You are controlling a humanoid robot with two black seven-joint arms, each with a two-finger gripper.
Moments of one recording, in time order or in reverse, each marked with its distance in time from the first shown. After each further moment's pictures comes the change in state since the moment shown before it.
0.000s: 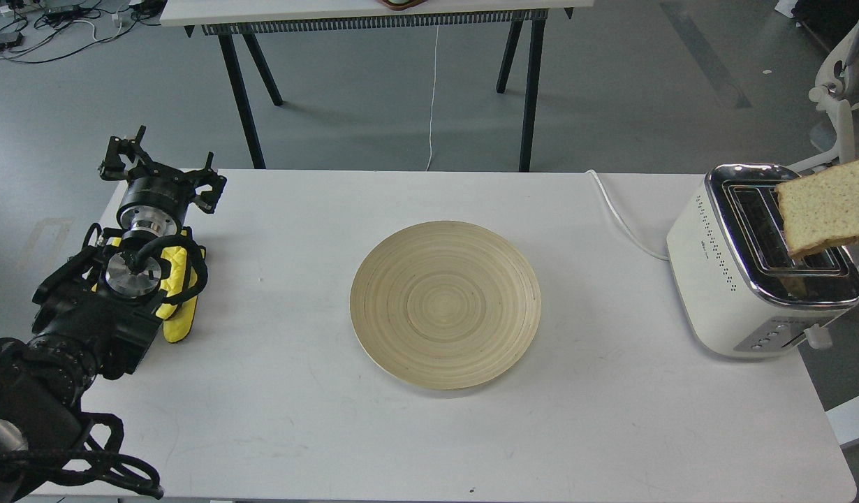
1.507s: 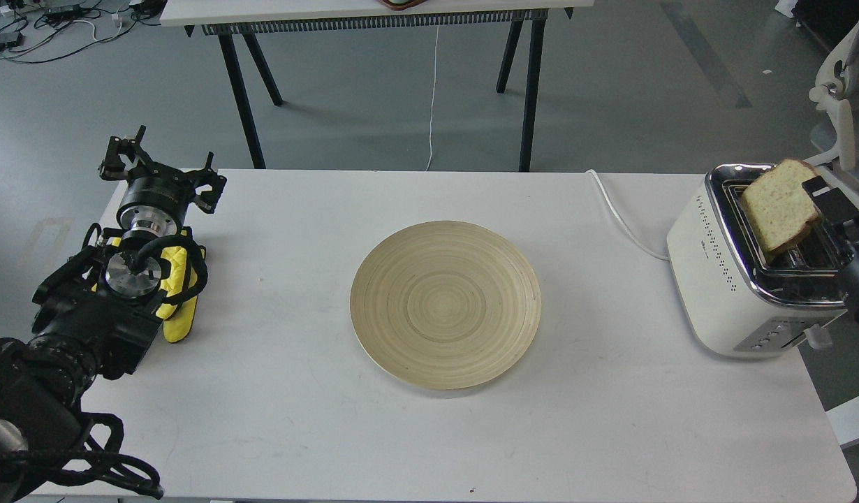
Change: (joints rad) left arm 0.000 0.000 0.000 0.000 0.000 0.000 0.000; right arm 0.081 0.217 -0.022 -0.074 -0.074 0.000 -0.001
